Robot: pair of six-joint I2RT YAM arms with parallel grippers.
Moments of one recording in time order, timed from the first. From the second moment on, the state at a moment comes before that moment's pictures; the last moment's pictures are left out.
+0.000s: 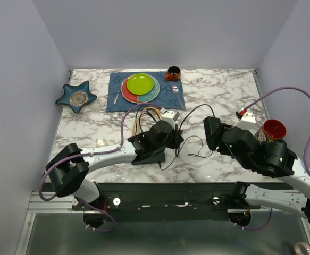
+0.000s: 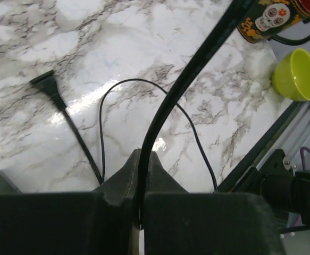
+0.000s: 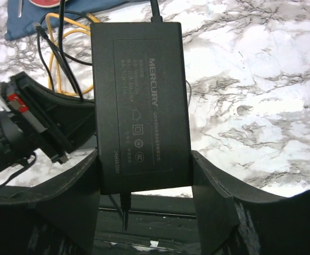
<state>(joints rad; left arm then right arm) -1.01 1.50 0.87 0.20 -0.08 -0.65 1.03 0.80 1.13 -1.09 0.67 0.92</state>
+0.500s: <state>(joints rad) -1.01 1.07 1.11 -0.18 -0.32 -0.50 1.03 0.81 1.14 -1.04 0.67 0.87</state>
